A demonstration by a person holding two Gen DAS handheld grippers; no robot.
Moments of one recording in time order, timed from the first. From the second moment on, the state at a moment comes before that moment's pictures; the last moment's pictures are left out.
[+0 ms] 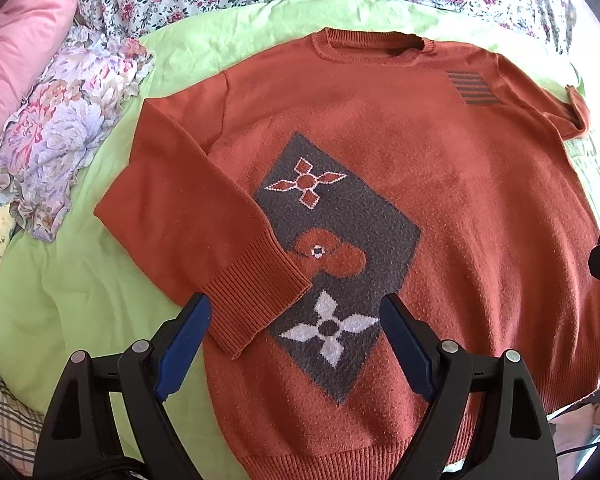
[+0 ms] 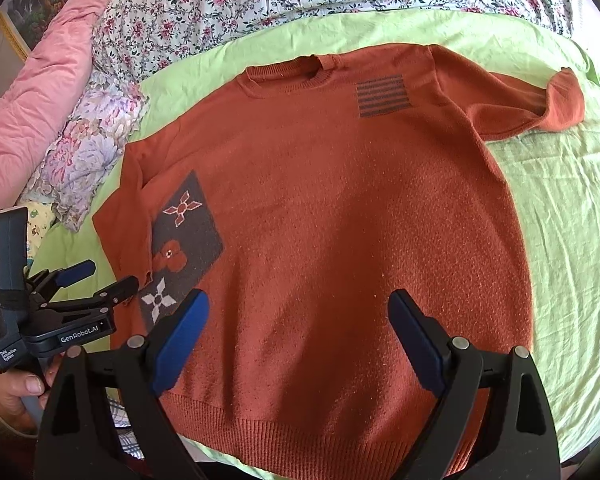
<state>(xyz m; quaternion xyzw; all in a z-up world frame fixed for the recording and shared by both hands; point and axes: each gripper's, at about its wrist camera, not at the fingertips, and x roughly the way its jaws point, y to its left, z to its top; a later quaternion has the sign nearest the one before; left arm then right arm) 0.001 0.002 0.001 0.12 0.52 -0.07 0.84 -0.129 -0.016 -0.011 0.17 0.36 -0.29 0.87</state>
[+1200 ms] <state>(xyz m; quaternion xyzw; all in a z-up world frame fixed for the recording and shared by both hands) 0.012 0.005 0.000 0.10 0.51 -0.07 0.85 -0.124 -0.018 -0.007 0.17 0.35 -0.30 0.87</state>
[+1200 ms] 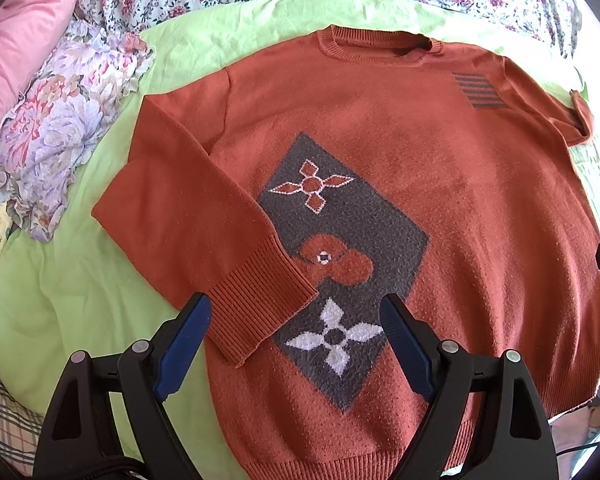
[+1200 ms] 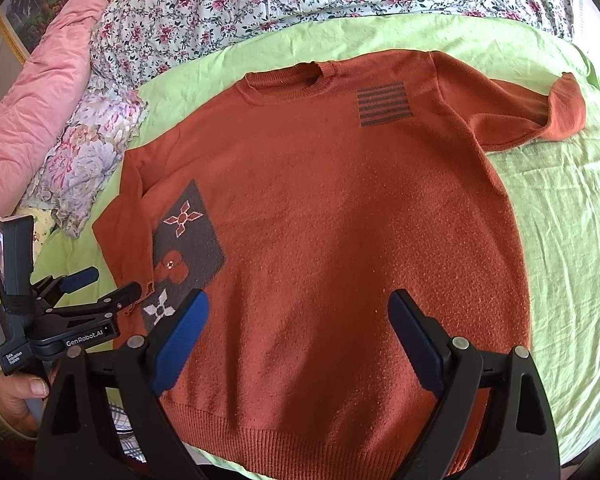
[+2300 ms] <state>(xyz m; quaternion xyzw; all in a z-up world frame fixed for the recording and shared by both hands) 0.042 -0.015 -0.016 0.09 0.55 -0.07 0.83 -0.140 -0.064 -0.002 0.21 0.34 -0.33 0.86</state>
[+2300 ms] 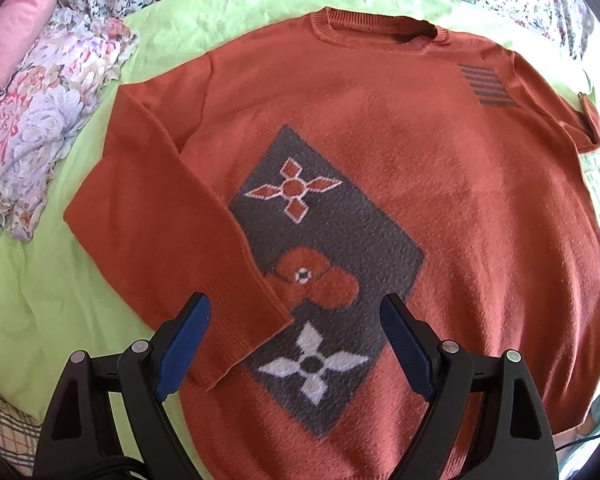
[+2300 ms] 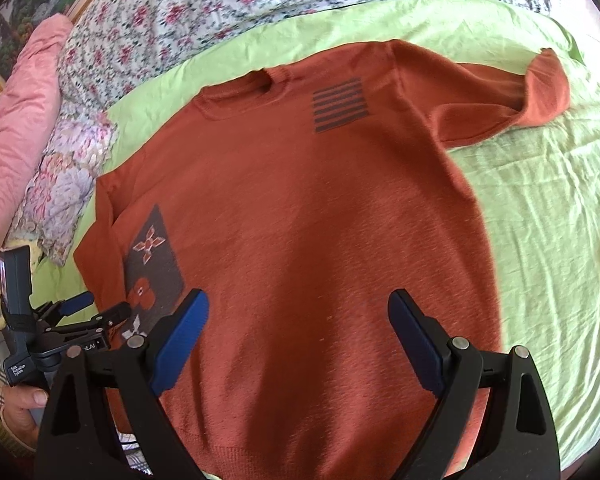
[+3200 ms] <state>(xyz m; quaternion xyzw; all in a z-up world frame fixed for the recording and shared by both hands) 0.145 -0.065 -0.005 0.07 0.55 -0.06 0.83 -0.219 -0.307 0.110 0.23 0.26 -0.50 0.79</state>
